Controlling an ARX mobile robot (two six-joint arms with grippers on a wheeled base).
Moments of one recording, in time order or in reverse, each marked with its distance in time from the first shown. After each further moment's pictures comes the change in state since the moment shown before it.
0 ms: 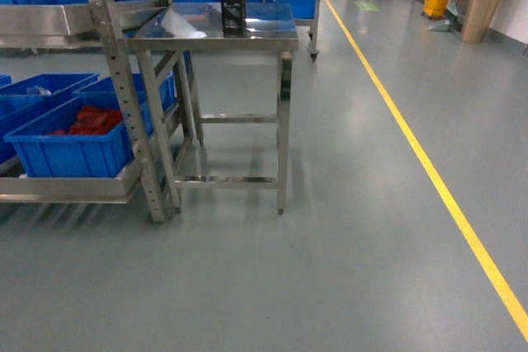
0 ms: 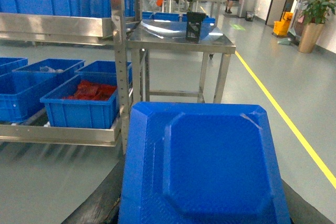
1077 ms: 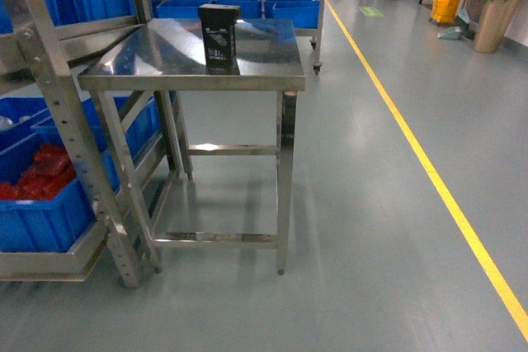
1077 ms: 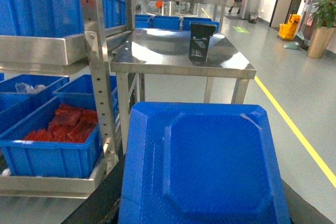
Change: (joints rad) left arm 0.000 0.000 0.000 0.000 -0.001 0.000; right arm 0.000 0.000 0.000 0.002 0.000 0.000
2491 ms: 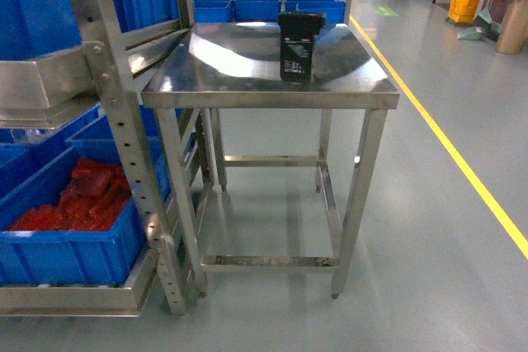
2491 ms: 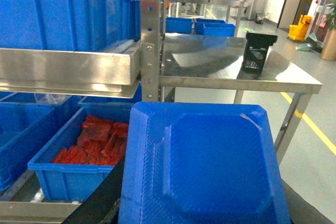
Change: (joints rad) left arm 0.000 0.000 0.000 -0.001 0.002 0.000; right arm 0.000 0.000 0.000 -0.005 0.001 0.000
